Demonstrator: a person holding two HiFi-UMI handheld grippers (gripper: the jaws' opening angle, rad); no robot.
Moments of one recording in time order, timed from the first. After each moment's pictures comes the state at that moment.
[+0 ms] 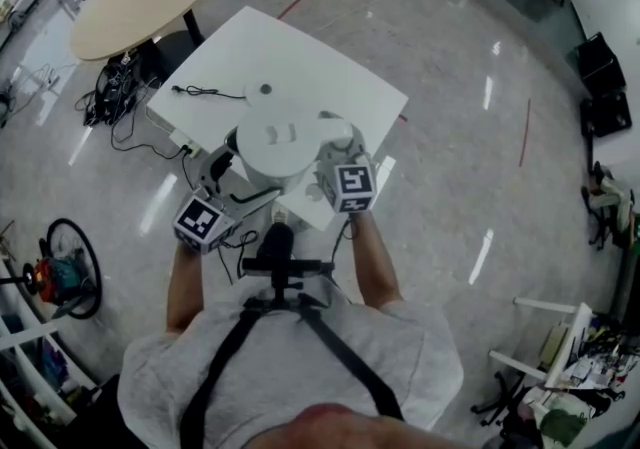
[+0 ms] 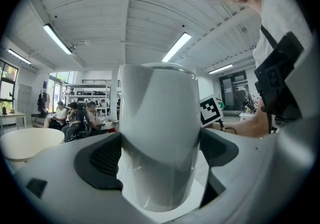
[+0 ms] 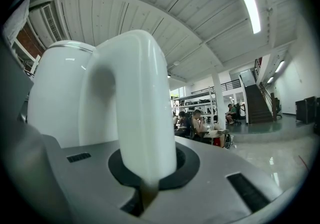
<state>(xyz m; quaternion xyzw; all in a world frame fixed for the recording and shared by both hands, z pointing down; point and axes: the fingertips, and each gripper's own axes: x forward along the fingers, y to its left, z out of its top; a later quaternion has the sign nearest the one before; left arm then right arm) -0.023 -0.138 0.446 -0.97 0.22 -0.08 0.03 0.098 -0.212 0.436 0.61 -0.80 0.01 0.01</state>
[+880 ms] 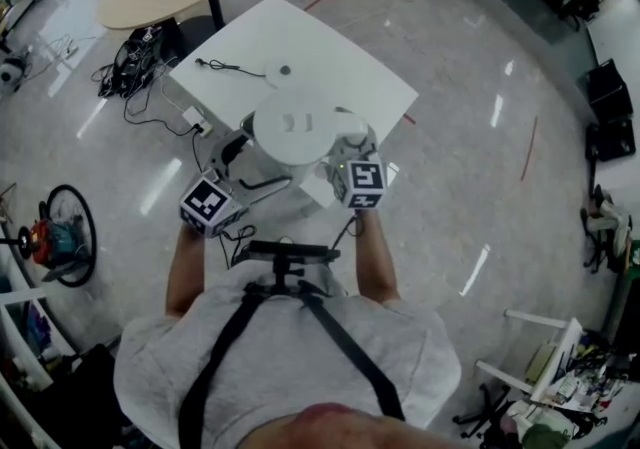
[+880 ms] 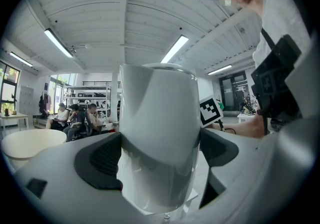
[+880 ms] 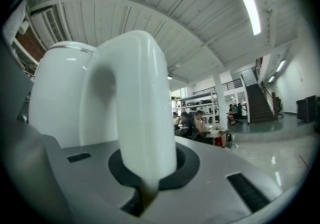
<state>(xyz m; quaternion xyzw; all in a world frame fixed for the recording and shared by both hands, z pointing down) -0.028 -0.091 0.432 -0.97 0.22 -0.08 0.03 0.092 -0.165 0.422 0.60 -0.80 0.01 0.01</state>
